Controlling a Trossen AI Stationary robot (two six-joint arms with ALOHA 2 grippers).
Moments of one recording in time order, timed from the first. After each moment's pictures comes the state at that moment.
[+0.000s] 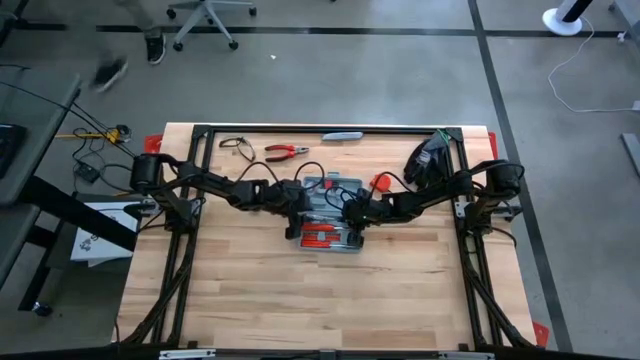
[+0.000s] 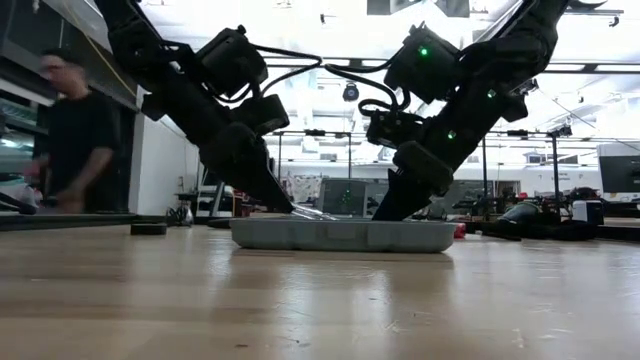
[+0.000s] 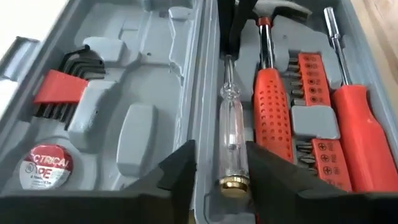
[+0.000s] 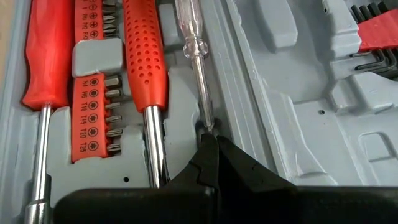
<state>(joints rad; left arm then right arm) 0.10 1.69 0.70 0.24 0.04 0.06 0.02 1.81 0.77 0.10 0.13 0.17</state>
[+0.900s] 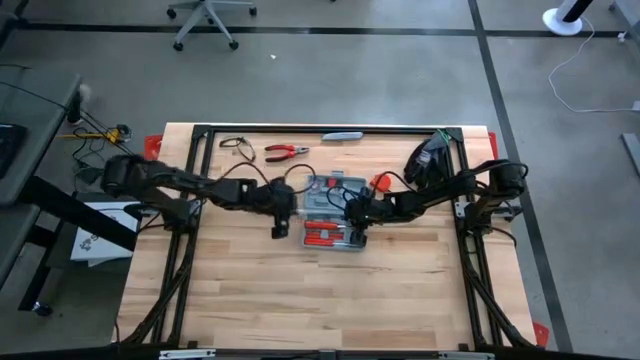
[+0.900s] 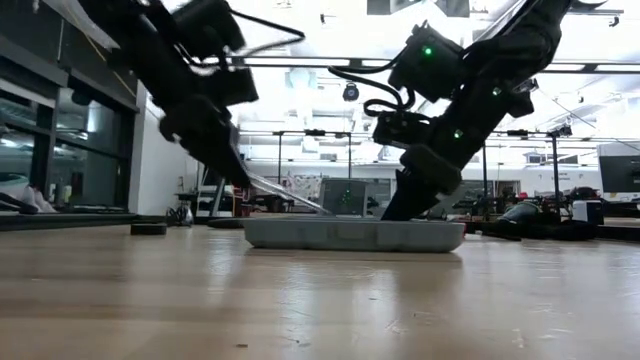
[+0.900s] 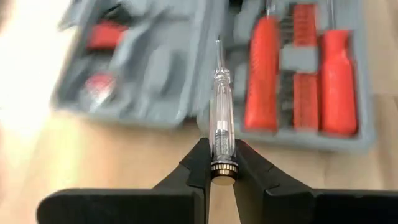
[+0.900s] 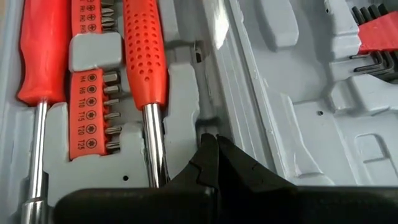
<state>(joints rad) 0.04 1.41 0.70 -0.17 -0.16 0.02 0.02 1.75 0.77 0.05 0.16 0.16</state>
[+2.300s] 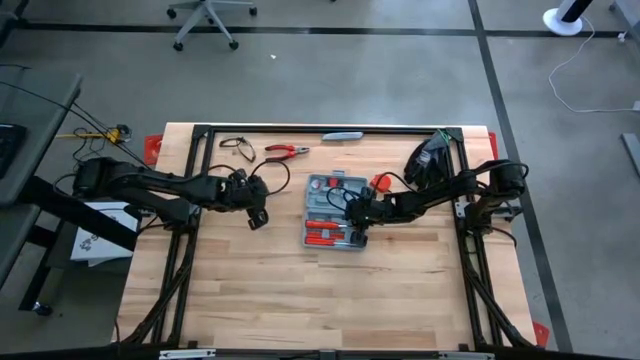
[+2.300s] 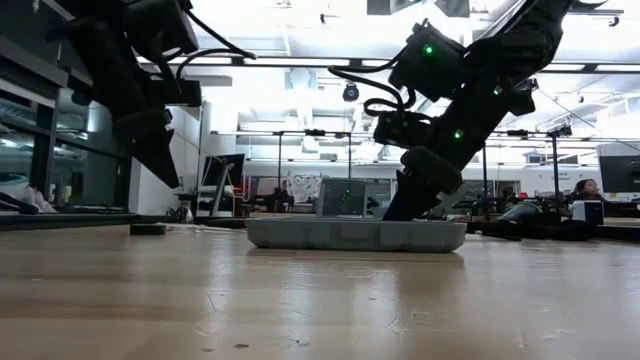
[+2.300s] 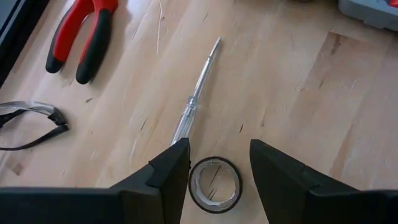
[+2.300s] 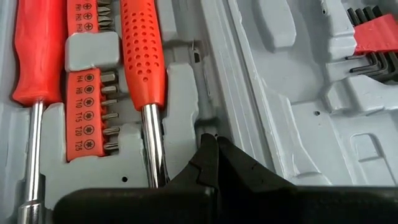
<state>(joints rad) 0.02 1.18 0.62 -0.58 -0.42 -0.30 0.02 1.74 0.77 0.05 0.18 0.16</state>
